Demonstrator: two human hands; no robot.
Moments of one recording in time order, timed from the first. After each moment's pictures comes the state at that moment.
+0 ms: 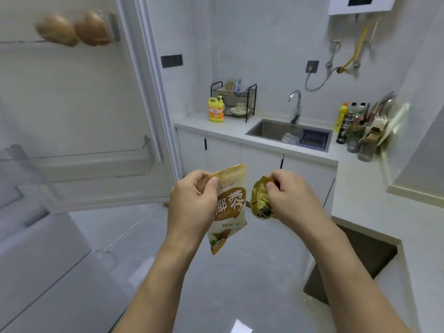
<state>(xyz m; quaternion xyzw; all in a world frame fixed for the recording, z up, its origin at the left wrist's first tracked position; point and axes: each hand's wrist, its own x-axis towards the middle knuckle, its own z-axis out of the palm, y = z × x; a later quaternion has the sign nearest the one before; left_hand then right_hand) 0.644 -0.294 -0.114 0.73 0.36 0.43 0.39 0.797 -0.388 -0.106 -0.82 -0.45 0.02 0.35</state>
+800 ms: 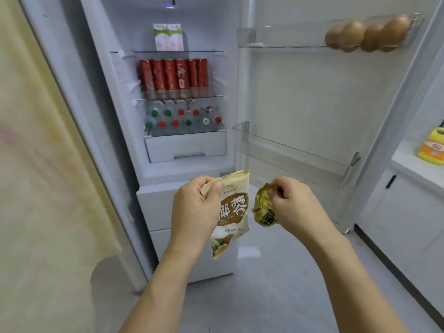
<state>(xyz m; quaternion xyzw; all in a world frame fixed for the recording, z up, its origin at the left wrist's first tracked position) 0.389 -0.264 -0.111 0.49 0.65 0.56 0.16 0.560 -0.211 -0.096 -0.57 -0.75 0.15 0.30</state>
